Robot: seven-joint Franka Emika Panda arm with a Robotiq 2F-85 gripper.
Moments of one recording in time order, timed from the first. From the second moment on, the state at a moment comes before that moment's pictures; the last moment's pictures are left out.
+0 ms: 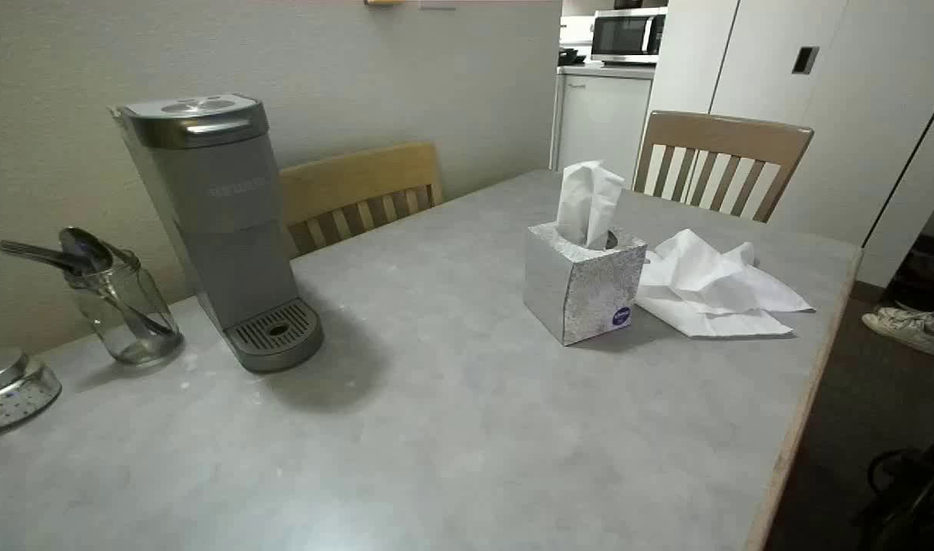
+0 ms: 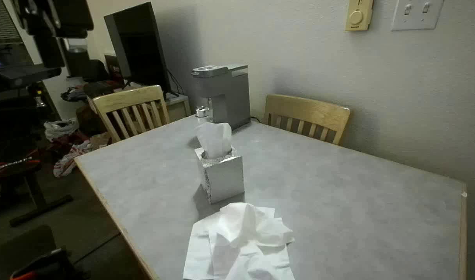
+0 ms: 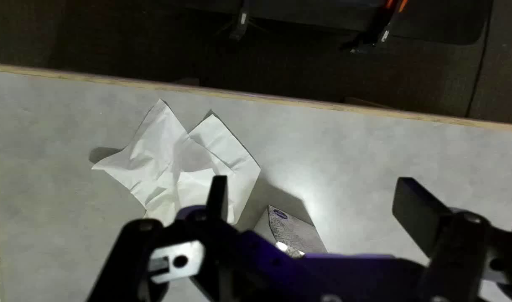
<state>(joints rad) -0.03 -0.65 -0.20 -2.38 -0.10 1.68 -0.31</state>
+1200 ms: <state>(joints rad) 0.01 -0.53 -0.20 -2.38 -0.07 1.84 -0.37</state>
